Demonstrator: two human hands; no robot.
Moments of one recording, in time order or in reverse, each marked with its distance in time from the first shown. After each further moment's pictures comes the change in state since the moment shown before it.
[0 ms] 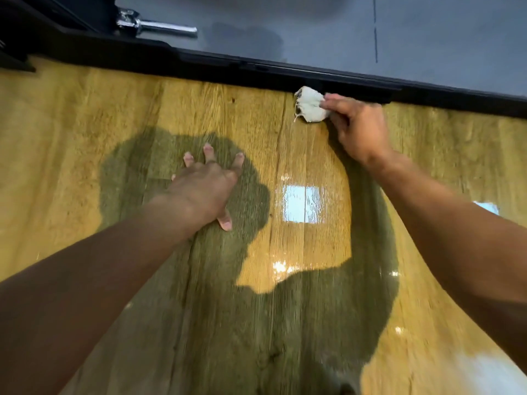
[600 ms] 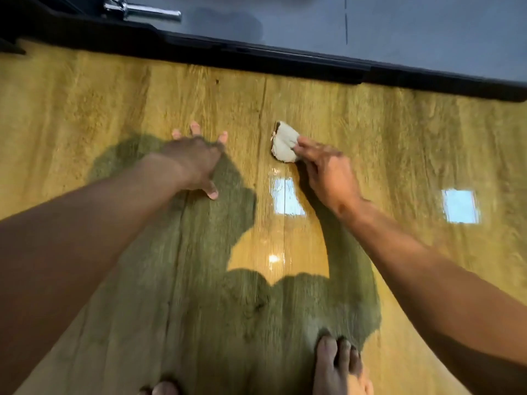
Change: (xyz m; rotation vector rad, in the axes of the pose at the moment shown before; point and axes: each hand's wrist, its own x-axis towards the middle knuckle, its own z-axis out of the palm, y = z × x) left_hand -0.014 0.000 -0.004 0.053 0.005 0.031; right_hand -0.121 -0.048 -0.005 0.024 -0.078 0.084
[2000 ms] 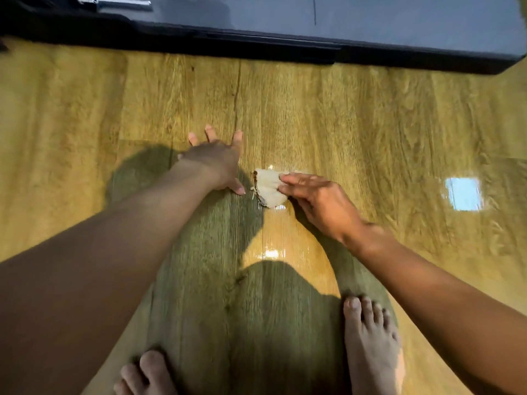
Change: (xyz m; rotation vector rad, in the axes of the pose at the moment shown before) left_hand -0.016 0.079 0.007 -0.098 0.000 -0.025; right_hand -0.092 0.020 -0.008 0.105 -0.135 -0.220
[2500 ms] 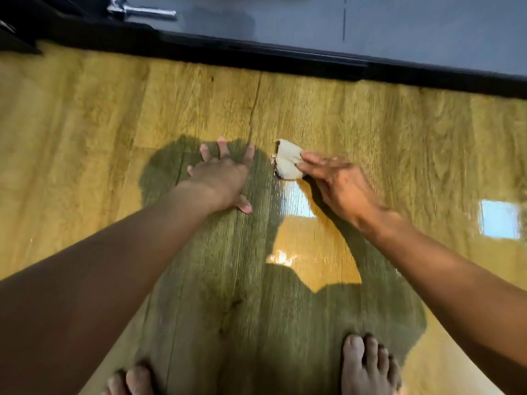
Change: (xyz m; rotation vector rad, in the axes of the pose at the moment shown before) left_hand 0.010 -0.001 0.007 -0.034 -0.027 -0.023; right_hand 0.061 0.047 -0.015 -0.093 0.019 -0.029
